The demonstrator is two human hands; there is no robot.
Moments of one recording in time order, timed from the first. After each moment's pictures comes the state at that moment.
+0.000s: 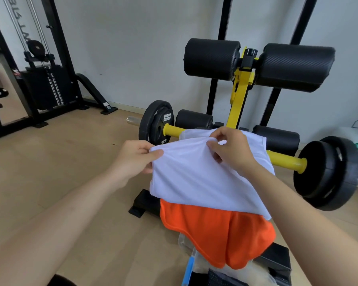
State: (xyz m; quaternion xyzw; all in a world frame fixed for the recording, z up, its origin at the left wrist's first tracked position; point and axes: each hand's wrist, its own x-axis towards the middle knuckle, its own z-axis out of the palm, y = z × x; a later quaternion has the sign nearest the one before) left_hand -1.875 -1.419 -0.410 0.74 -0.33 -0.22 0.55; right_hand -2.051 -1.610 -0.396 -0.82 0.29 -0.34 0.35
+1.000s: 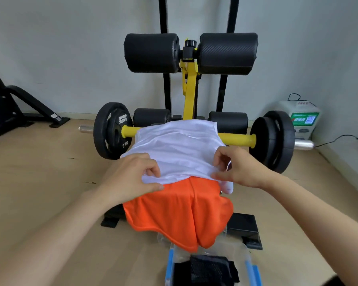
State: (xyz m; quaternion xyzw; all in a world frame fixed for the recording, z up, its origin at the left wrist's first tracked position) left_hand -1.933 -1.455 -0.420 0.70 -0.68 -0.01 0.23; right_hand -2.200 -1.625 -0.423 -0.90 0.28 -0.20 0.28
